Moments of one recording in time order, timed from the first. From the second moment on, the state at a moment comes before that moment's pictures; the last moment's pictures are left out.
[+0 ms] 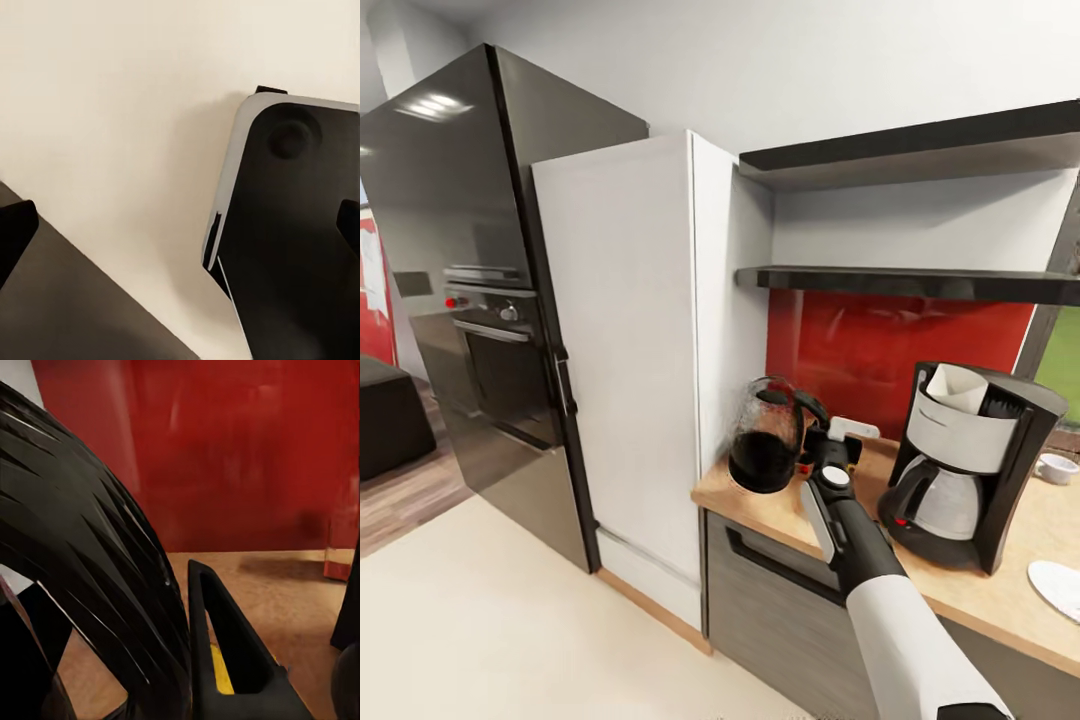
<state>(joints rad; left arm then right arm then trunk) 0.03 0.08 -0.16 -0.08 0.35 -0.12 0.13 -0.74 0.17 -0.02 -0.92 0.03 0.09 -0.46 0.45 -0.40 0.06</state>
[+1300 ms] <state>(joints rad) 0.03 0.09 -0.15 -0.08 0.35 -0.12 0.13 -0.74 0.17 -0.02 -0.96 0.02 0.09 -0.48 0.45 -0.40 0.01</state>
